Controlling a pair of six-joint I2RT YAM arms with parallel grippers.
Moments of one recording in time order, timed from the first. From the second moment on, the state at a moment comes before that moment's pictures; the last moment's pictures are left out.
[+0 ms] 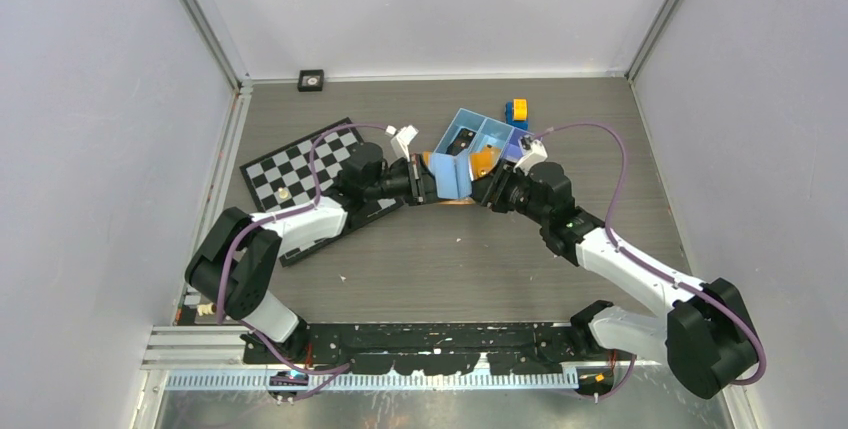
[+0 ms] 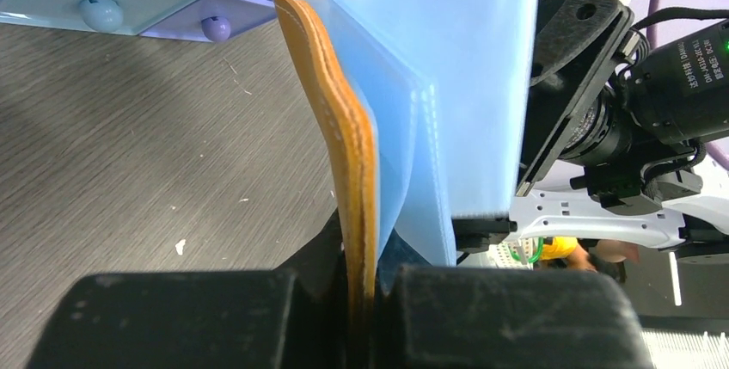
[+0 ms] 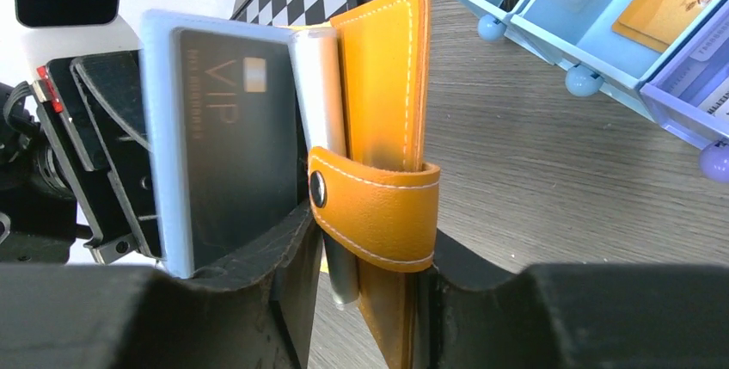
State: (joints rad) left arm -0.59 1.55 0.80 0.53 0.68 -0.88; right arm 0.52 1.11 0.58 0.21 -0.18 0.76
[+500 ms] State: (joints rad) left arm -0.56 1.52 0.78 0.51 0.64 -0.89; right arm 0.52 1.11 0.58 0.18 -0.16 0.76
